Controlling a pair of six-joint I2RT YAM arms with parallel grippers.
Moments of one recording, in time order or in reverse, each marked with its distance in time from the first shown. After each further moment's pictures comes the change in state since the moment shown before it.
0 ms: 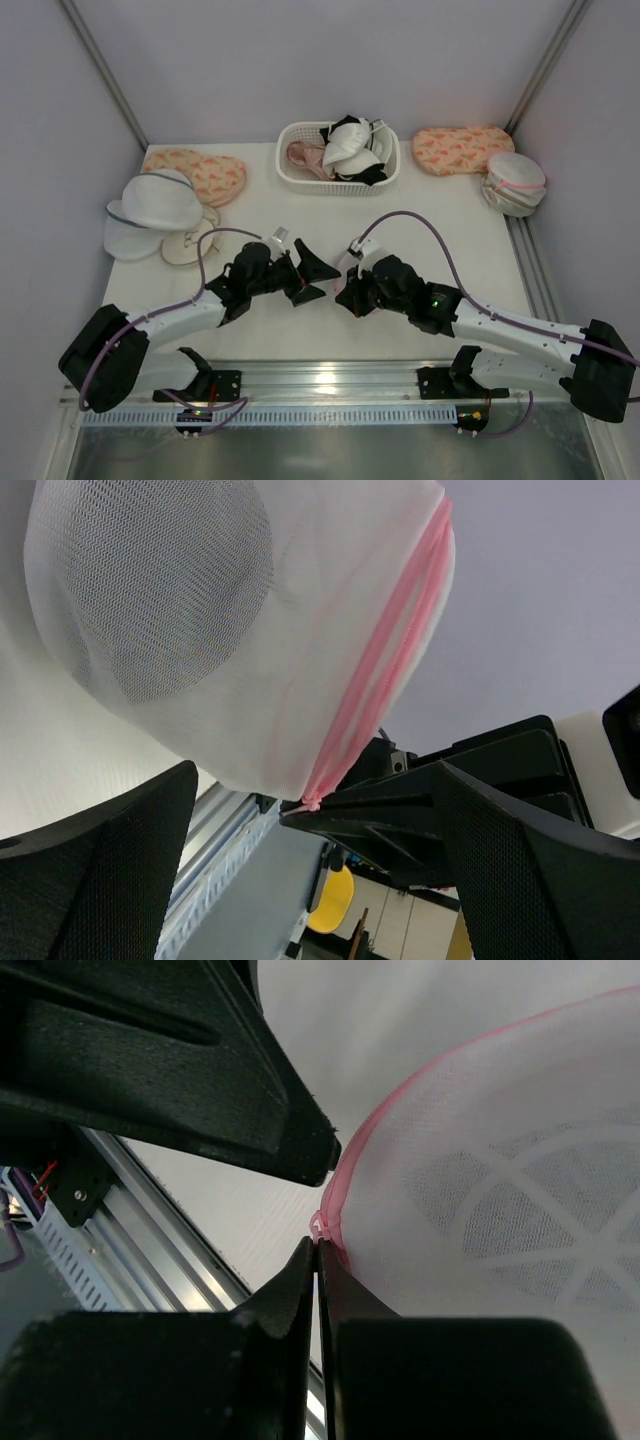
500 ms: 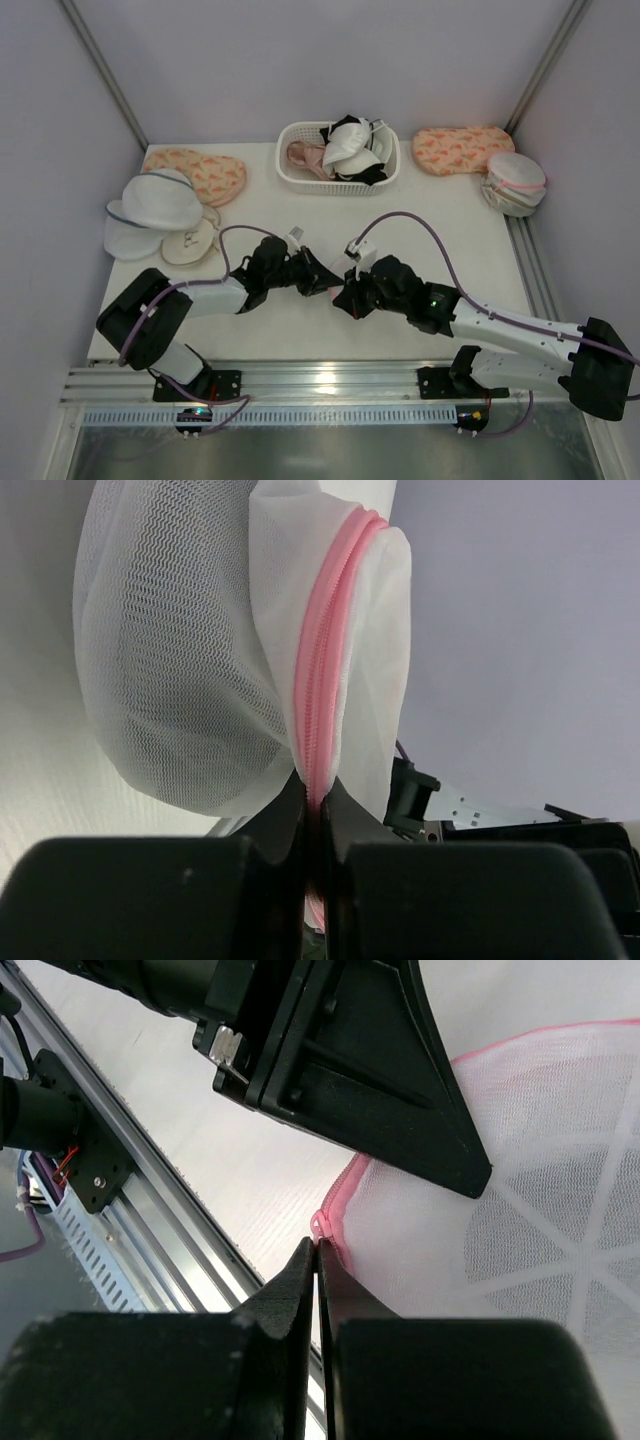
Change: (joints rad) left arm -0.002 0.273 0.074 0.156 0.041 -0.024; right arm 0.006 0.023 0.000 0.043 -0.063 -0.002
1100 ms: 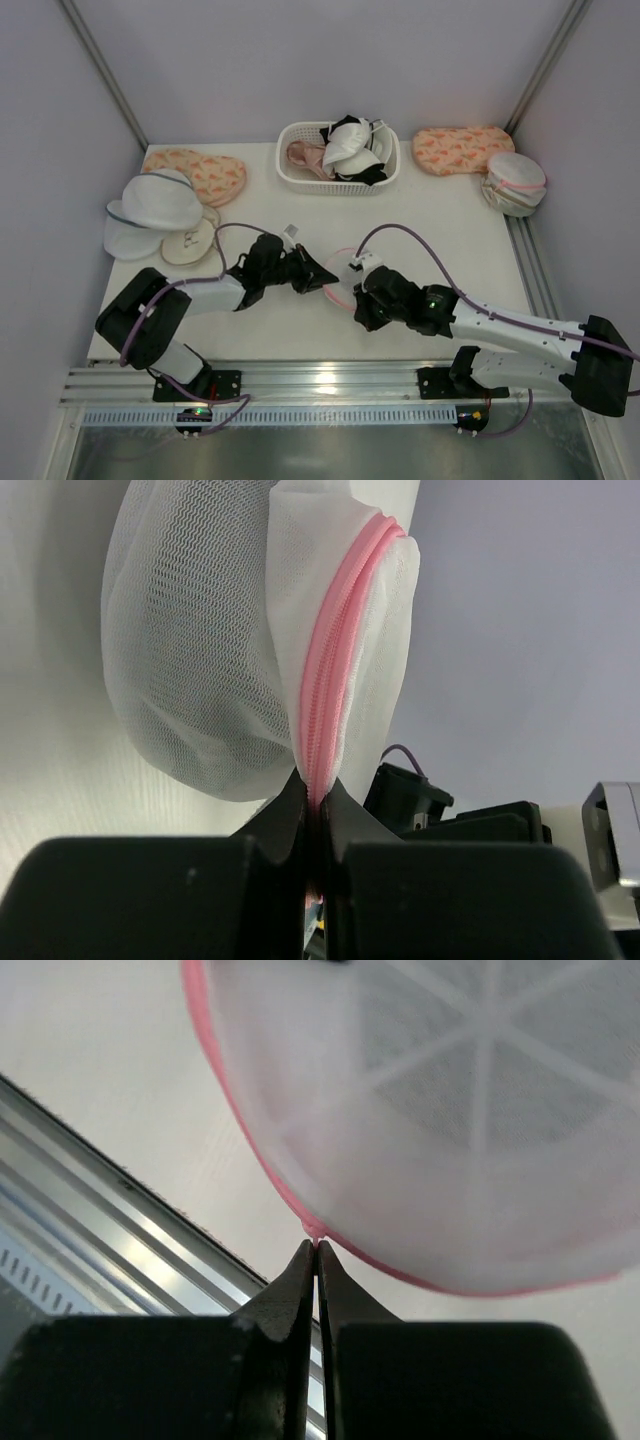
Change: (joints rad) left arm 0.039 0.013 0.002 -0.017 0.009 0.039; right arm 0.042 0.005 0.033 -0.299 0.107 0.034
